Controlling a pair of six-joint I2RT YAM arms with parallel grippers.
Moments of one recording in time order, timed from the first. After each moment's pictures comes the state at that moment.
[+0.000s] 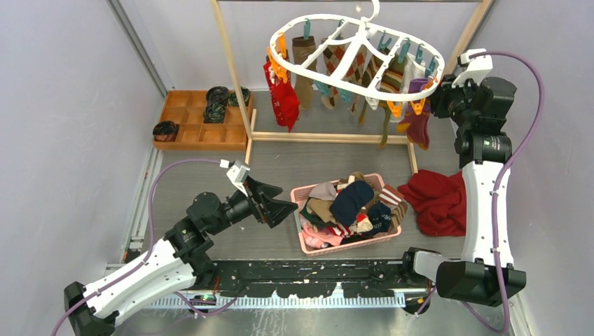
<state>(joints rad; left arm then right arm) -0.87 0.57 0.46 0.14 0.15 -0.58 -0.20 1.16 1.39 -0.41 -0.31 -0.06</state>
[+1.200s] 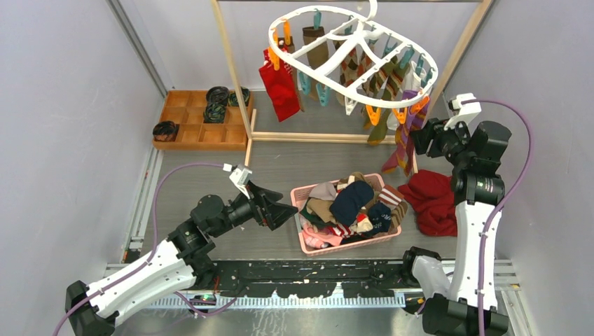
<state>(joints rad) -0.87 0.56 0.40 0.14 0.14 -0.63 -0.28 0.89 1.07 -0.44 -0.54 -0.08</state>
